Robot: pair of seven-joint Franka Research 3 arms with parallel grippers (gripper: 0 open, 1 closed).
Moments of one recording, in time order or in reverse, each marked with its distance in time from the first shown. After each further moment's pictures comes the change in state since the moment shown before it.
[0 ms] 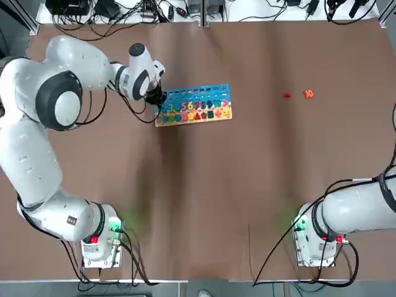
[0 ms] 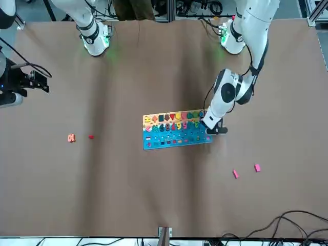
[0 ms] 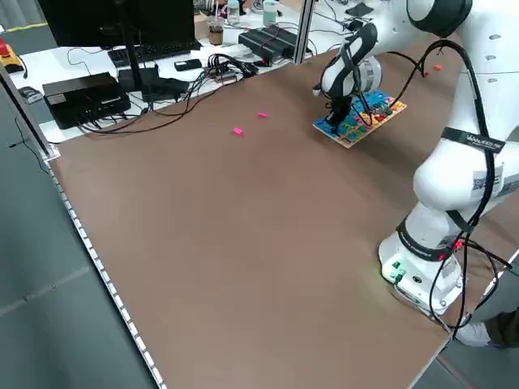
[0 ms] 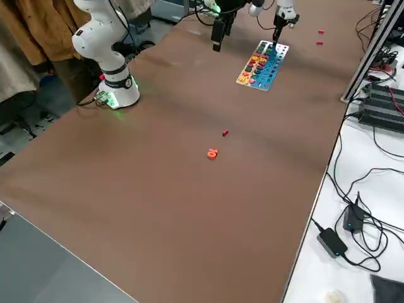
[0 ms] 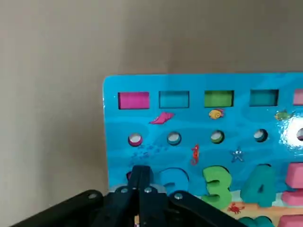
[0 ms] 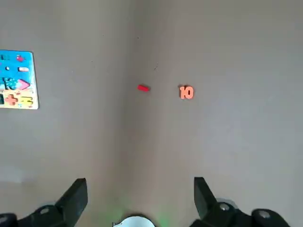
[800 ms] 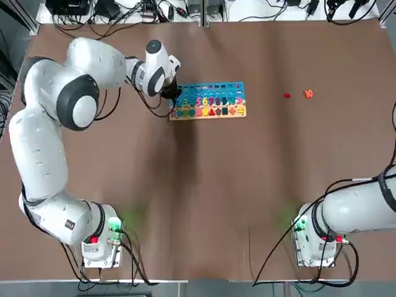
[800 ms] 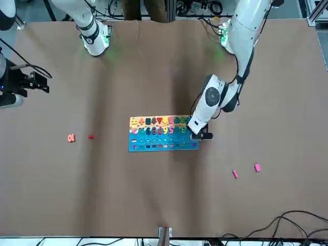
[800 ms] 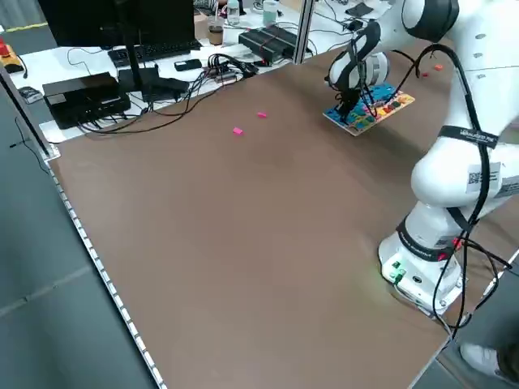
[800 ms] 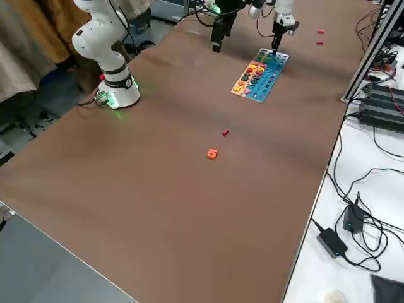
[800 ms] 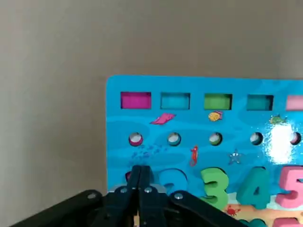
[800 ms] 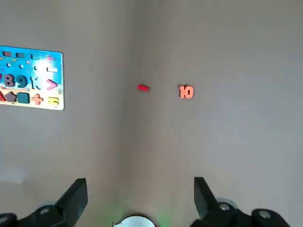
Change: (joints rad) left arm -0.119 0.119 0.015 0.192 0.000 -0.003 -0.086; right arm -0.001 0.002 0.000 0.000 0.000 0.000 0.001
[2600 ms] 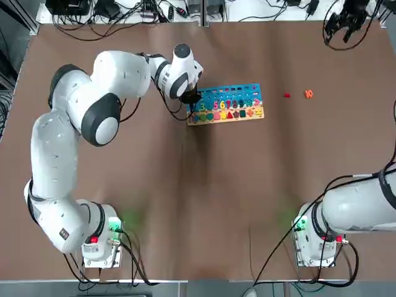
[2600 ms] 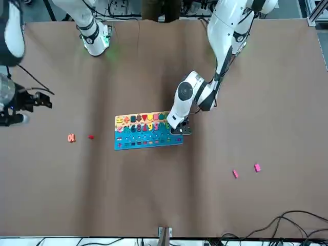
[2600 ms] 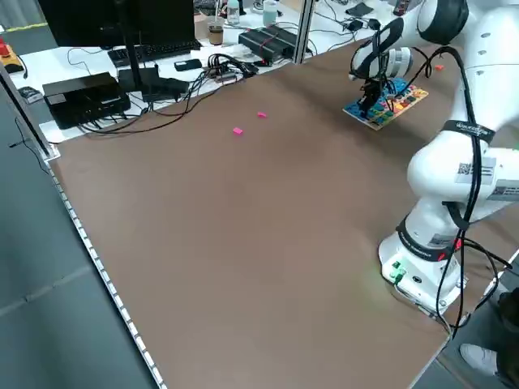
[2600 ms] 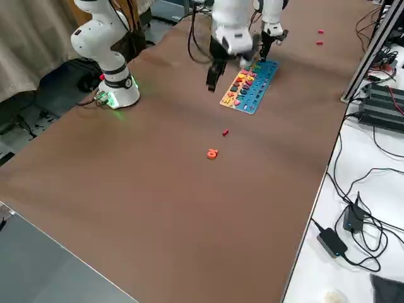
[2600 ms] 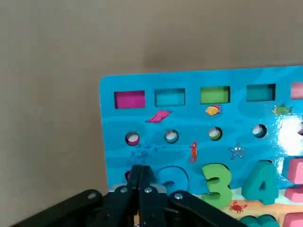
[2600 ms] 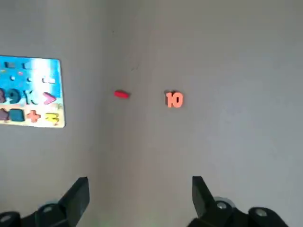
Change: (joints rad) left arm -0.246 0.096 0.088 0.204 0.007 -0.155 -0.154; right arm -0.104 0.030 -0.002 -0.280 0.006 0.313 -0.113
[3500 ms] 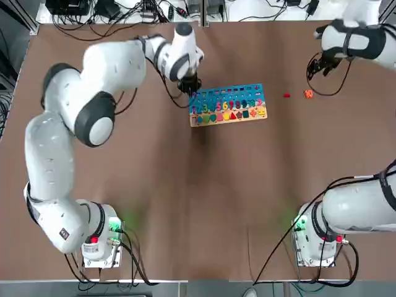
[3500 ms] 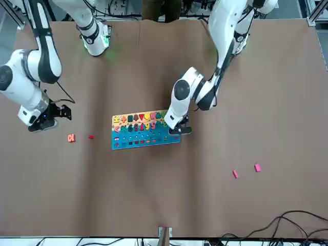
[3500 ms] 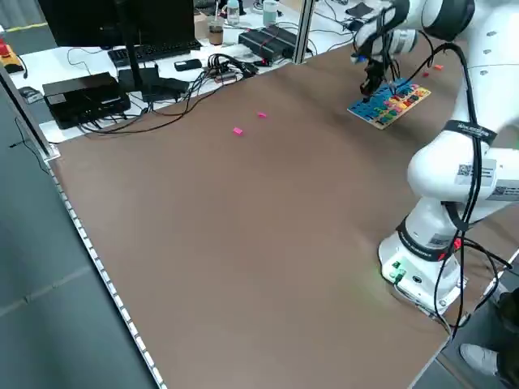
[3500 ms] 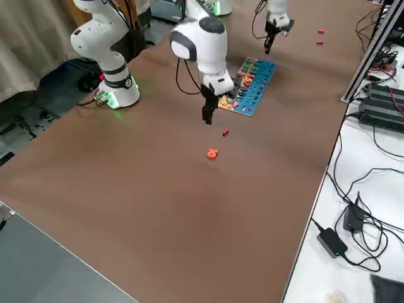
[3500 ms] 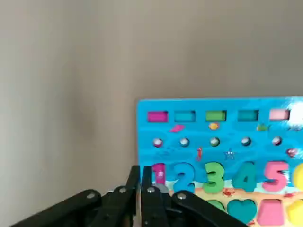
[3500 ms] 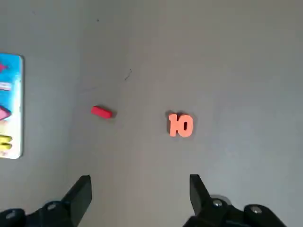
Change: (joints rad) left arm 0.029 -0.104 0.017 0.095 0.000 -0.247 -0.027; right arm -0.005 0.002 0.007 -0.469 0.001 0.611 -0.074
